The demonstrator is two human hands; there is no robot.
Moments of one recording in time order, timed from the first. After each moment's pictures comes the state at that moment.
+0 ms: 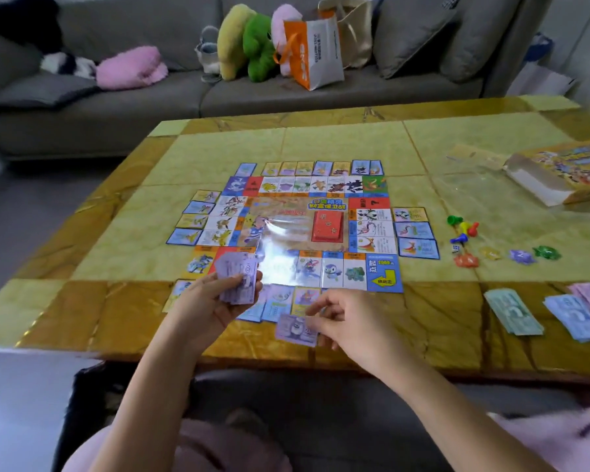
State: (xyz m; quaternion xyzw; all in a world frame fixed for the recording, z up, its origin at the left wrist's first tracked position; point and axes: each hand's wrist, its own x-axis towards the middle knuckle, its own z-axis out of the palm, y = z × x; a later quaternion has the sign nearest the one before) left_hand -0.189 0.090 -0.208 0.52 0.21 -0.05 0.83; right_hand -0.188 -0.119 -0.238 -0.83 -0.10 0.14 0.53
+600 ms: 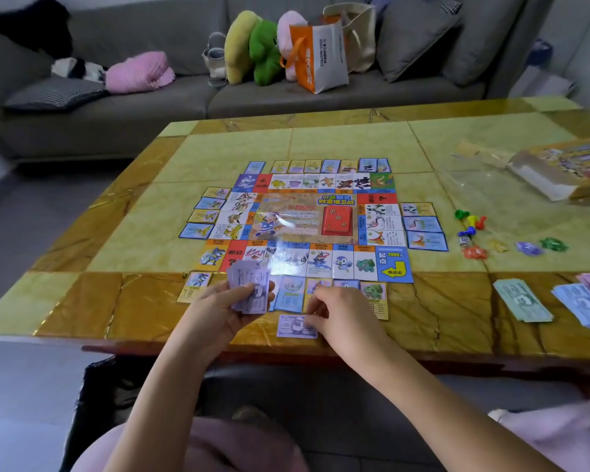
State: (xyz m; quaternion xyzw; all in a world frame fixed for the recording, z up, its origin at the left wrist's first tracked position) left_hand -0.215 0.095 -0.217 0.54 0.20 -0.07 0.81; right_hand -0.193 -0.088 -0.254 -0.92 -0.17 0.04 0.35
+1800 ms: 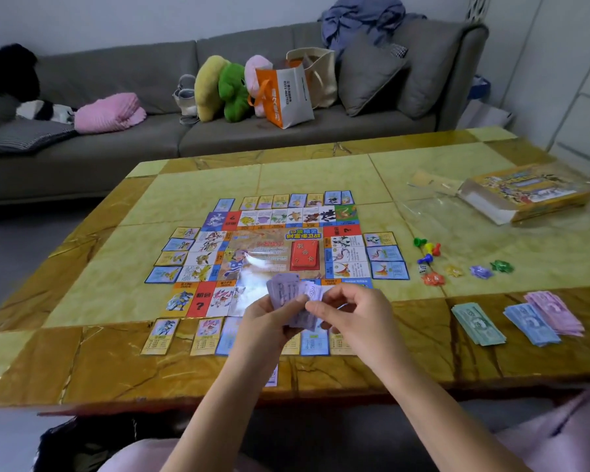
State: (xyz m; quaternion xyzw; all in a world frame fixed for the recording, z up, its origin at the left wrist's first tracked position) left_hand -0.183 0.001 -0.213 0.57 0.11 -0.07 0.81; right_hand -0.181 -0.138 -0.212 -0.79 -0.04 -0.04 0.61
